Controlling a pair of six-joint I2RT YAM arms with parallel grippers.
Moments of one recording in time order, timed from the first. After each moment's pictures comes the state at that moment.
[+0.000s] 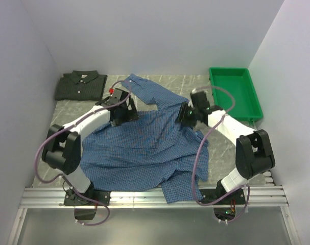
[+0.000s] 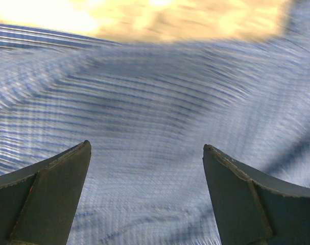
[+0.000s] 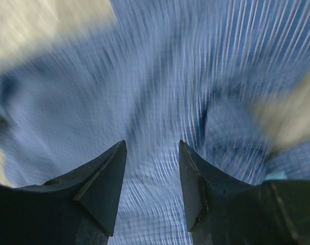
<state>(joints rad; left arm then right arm) -0.45 1.63 1.20 -0.53 -0.10 -0.69 0.33 1.57 1.10 -0.39 -0.18 0.57</state>
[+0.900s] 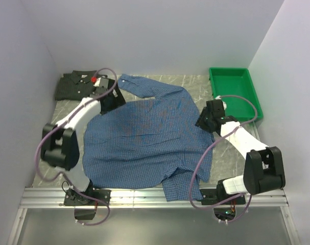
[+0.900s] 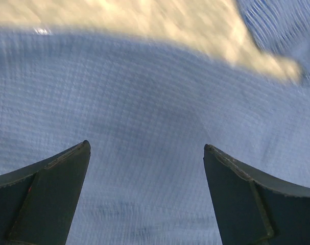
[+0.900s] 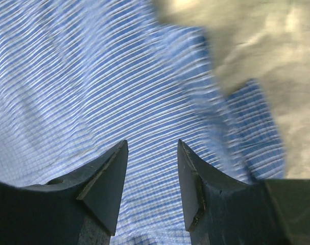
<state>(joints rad) -0.24 1.74 1.36 -0.53 -0.24 -0.68 0.18 1.38 0.85 -0.38 0.08 0.65</state>
